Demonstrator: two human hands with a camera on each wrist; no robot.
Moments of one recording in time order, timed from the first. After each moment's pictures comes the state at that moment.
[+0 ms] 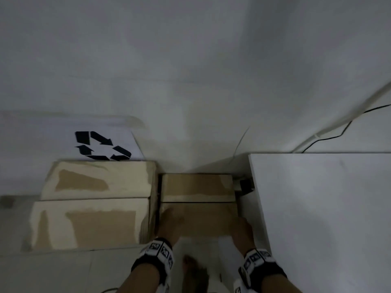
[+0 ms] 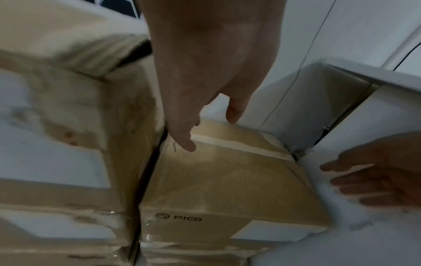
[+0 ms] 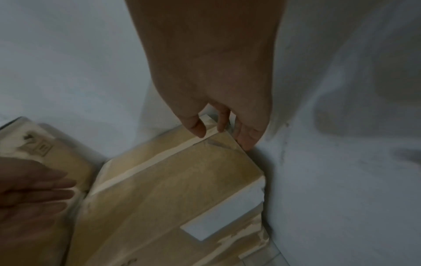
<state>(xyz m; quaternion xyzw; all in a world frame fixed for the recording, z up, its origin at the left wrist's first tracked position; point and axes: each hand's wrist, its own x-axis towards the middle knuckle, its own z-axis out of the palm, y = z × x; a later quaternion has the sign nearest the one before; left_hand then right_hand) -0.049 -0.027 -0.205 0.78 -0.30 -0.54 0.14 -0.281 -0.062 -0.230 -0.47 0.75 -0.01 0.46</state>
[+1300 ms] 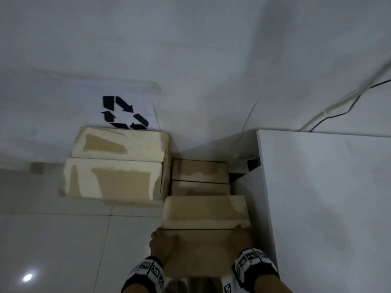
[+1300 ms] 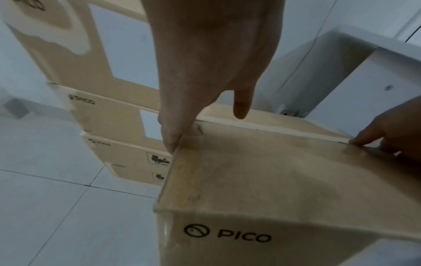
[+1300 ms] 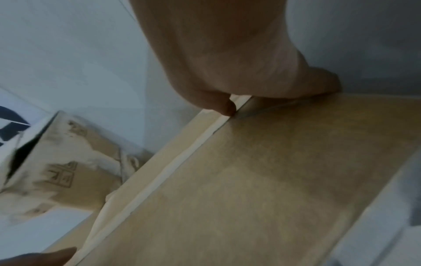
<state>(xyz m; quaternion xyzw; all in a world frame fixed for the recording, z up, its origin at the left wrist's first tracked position) -0.061 0.119 -0.203 0.83 -0.16 -0.53 0.05 -0.295 0.037 -0.260 -0.38 0.82 0.09 0.41</state>
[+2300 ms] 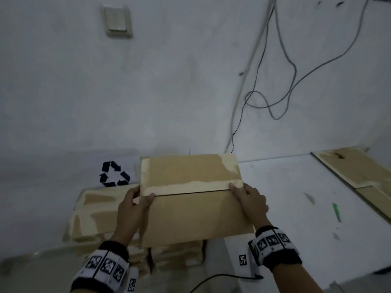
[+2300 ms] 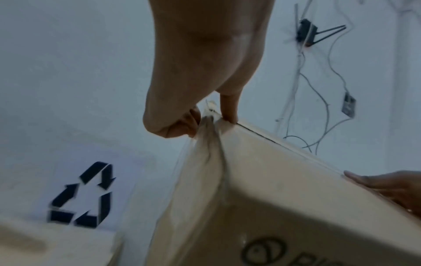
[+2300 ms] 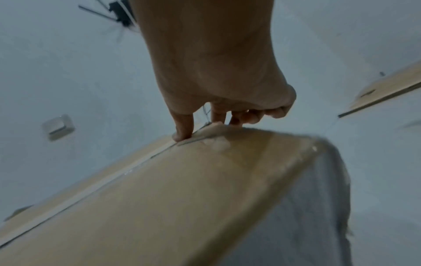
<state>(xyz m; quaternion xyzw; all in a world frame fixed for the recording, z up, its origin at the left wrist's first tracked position) -0.072 0.176 0.101 0.66 -0.43 -0.34 0.51 -0.390 0.097 0.090 -0.54 0.72 -0.32 0.30</state>
